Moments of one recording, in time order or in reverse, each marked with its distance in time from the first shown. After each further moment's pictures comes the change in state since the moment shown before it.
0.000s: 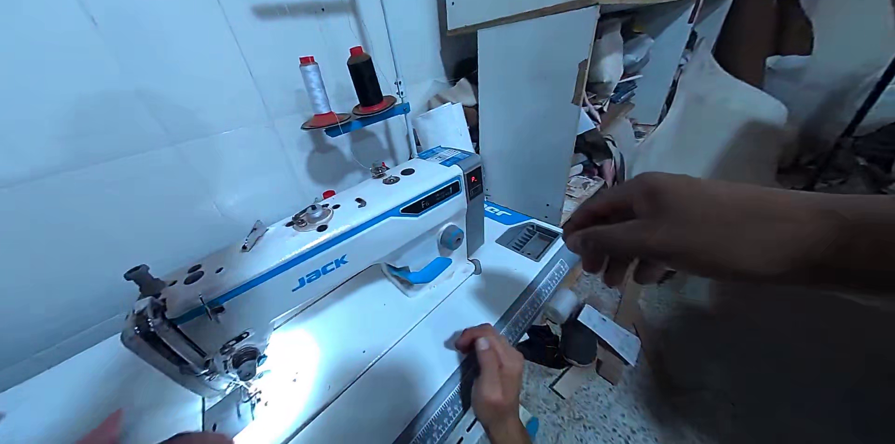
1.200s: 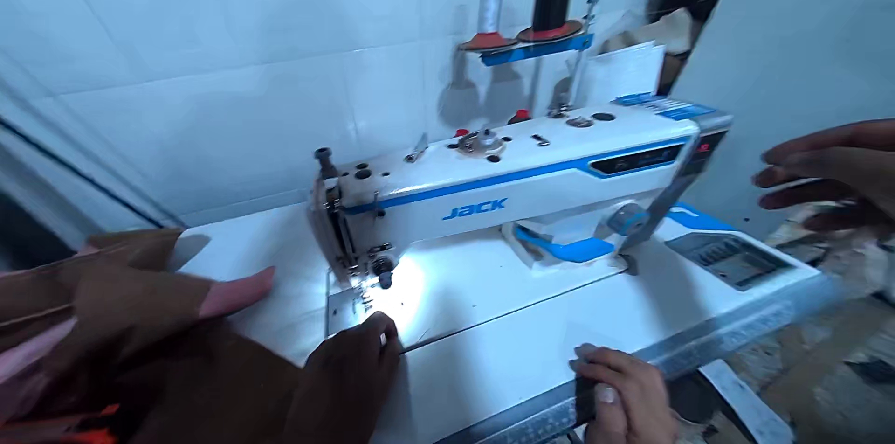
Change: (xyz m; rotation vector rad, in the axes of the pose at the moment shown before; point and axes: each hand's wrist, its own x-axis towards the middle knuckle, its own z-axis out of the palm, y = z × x) left_hand 0.037 -0.026 0.077 0.468 0.180 -0.029; right_hand -0.053 -0.013 -0.008 -0.268 -0.083 -0.342
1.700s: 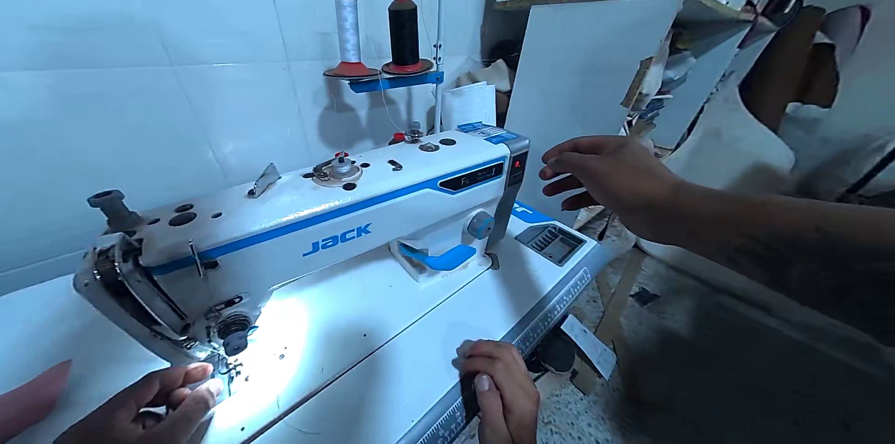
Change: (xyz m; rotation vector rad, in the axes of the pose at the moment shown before) left_hand -0.006 -0.053 0.000 -0.511 0.284 -0.244; right_hand 0.009 0.015 -0.012 0.075 -0.126 0.096
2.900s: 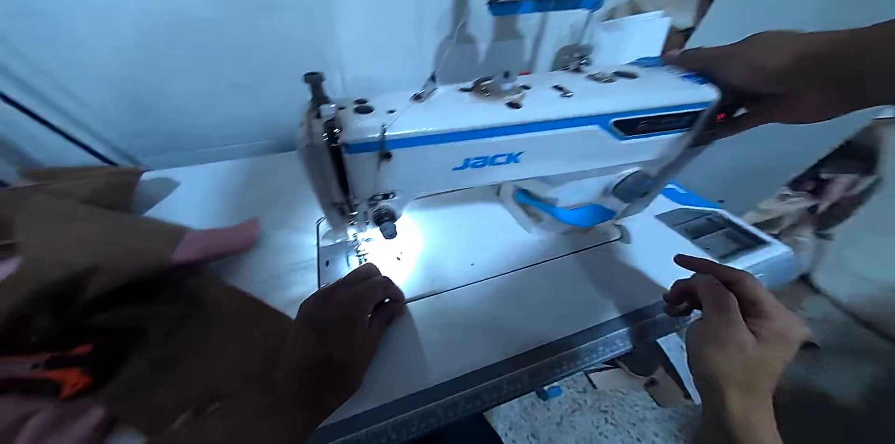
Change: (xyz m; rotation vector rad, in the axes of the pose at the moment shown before) left_hand -0.032 0.013 0.020 0.298 -0.142 0.523; right_hand 0.074 -0.014 -0.076 0.043 0.009 0.359
